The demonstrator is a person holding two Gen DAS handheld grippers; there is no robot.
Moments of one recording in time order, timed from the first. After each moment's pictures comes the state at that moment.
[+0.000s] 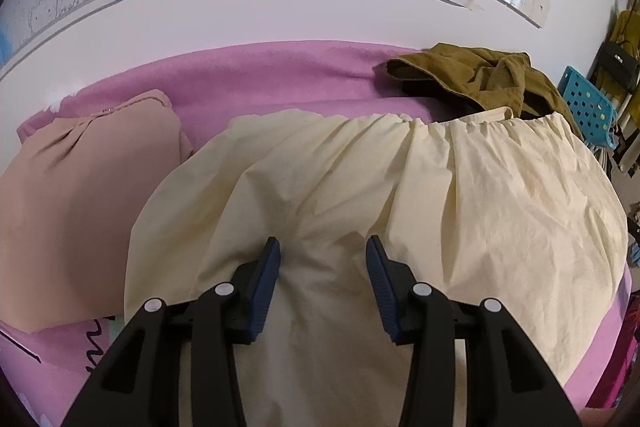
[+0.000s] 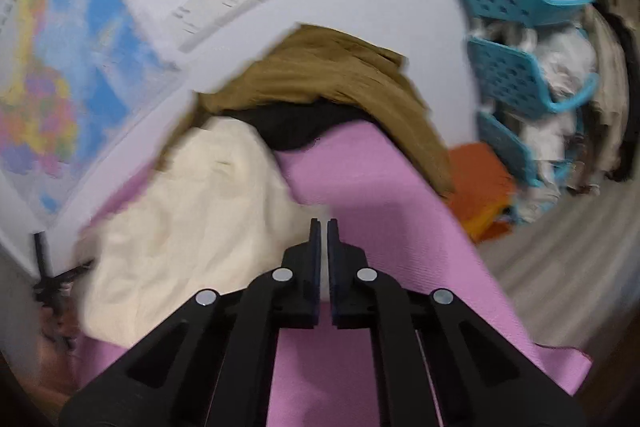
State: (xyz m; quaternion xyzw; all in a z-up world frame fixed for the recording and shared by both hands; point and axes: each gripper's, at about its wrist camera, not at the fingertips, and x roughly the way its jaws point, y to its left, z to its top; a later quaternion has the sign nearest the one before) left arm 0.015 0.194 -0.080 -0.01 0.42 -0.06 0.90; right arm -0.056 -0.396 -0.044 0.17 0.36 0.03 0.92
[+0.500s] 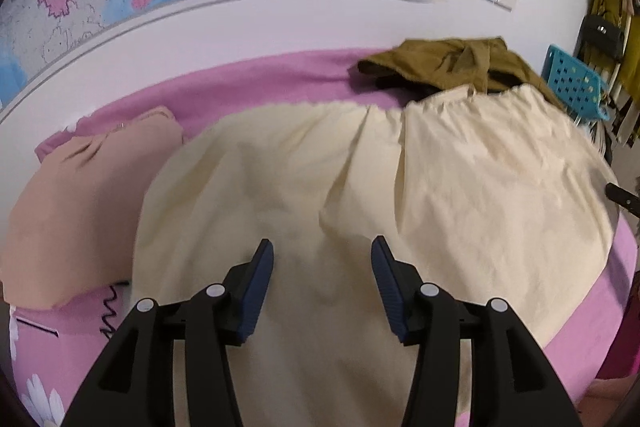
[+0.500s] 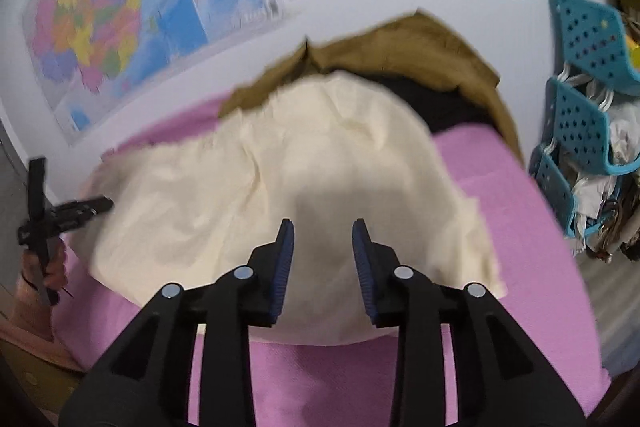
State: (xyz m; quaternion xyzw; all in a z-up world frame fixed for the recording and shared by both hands) left arm -0.028 0.170 -0.073 0.04 0.40 -0.06 0.91; right arm -0.045 -0.296 -0.049 0.09 0.38 0.14 0.91
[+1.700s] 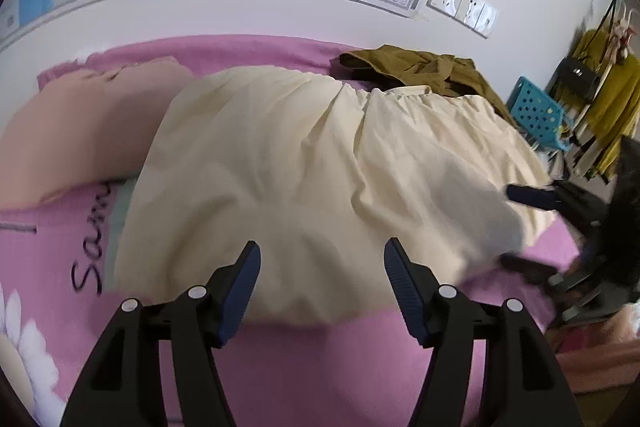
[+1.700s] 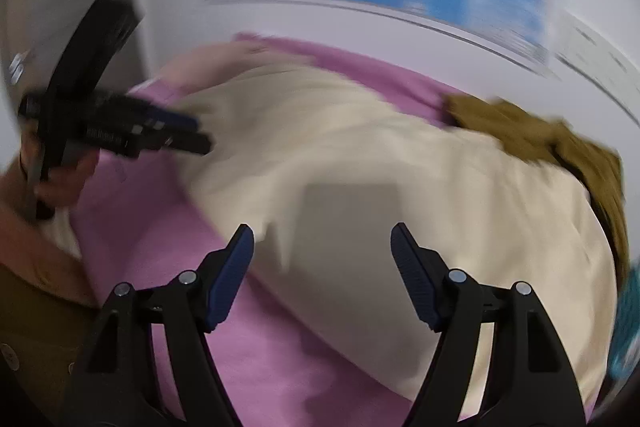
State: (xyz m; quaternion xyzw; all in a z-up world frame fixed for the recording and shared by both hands) left arm -0.119 0.199 -0.064 -0.08 0.41 -0.11 0.90; right arm -0.105 -0.073 -0.020 -0.21 0.31 0.39 0.84
